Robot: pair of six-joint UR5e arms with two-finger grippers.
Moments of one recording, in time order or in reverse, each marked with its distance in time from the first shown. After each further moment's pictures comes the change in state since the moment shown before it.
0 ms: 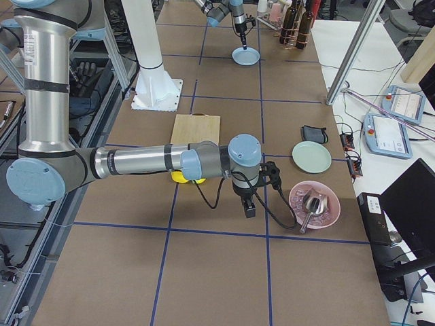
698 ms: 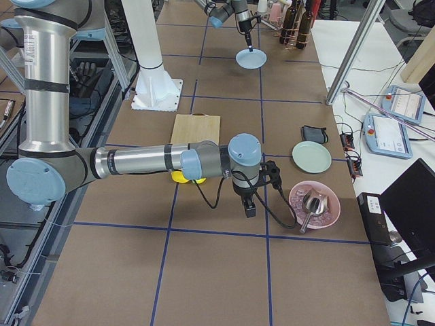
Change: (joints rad) left arm 0.041 -0.220 -0.072 0.076 0.000 -0.075; right arm 0.000 0.000 0.003 0.002 0.000 0.001
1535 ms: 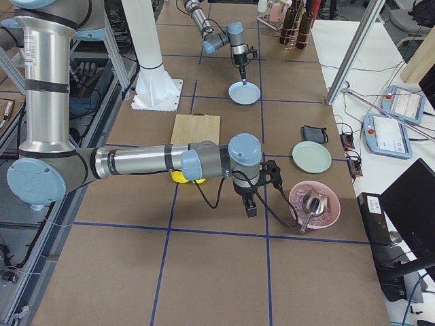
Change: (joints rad) left arm 0.219 -0.308 0.215 0.091 0.137 -0.088; right arm 0.000 0.001 -0.003 0.013 -0.002 -0.003
